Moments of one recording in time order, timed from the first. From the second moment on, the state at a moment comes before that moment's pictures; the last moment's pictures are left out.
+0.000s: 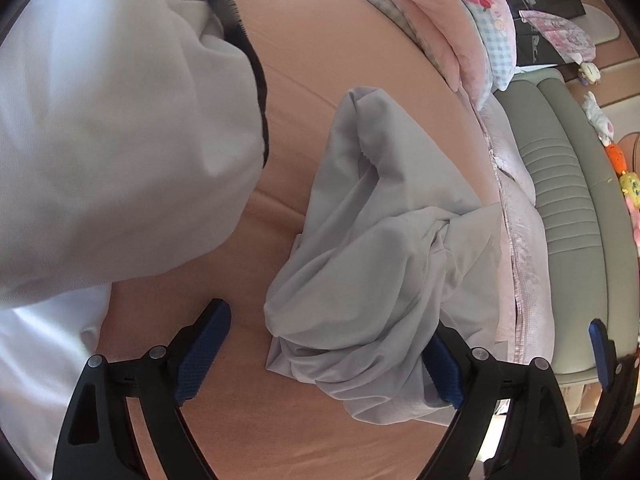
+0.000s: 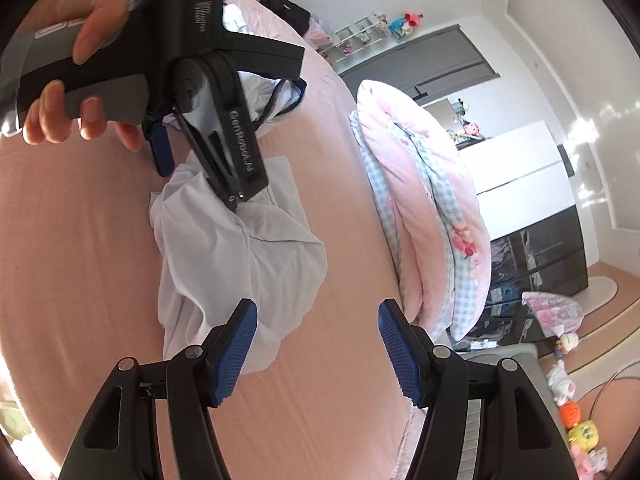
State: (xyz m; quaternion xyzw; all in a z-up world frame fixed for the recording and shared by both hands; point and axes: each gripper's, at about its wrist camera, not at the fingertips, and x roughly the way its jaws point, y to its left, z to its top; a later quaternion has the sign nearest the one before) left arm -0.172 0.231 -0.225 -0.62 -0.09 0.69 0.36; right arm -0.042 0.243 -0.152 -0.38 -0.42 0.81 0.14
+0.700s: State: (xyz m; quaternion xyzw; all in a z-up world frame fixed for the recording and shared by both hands) left arm -0.174 0.224 -0.240 -0.61 -0.08 0.70 0.36; right arm -0.040 0.381 -0.115 -0.43 -0.02 0.88 0.21
